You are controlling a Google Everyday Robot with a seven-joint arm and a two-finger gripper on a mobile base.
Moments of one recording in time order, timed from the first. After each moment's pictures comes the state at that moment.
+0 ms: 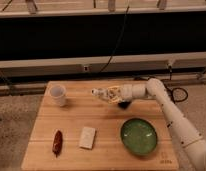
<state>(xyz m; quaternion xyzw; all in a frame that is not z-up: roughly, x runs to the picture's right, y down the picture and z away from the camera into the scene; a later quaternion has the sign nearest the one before) 0.061 0.043 0.818 -0.10 -0.55 0.12 0.82</state>
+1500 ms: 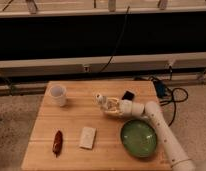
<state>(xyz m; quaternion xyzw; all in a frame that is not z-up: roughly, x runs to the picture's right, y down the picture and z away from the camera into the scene) 0.047 0.105 0.850 -0.10 -0.64 0.25 0.72</state>
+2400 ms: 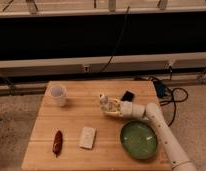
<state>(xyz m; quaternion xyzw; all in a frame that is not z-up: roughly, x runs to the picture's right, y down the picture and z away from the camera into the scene) 0.048 0.111 0.850 -0.10 -0.63 0.25 0.73</state>
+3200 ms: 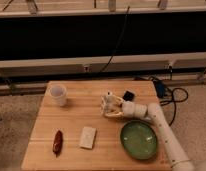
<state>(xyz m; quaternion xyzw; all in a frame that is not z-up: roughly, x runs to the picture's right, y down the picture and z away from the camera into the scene) 0.085 0.107 0.877 -0.09 -0.63 0.26 0.73</state>
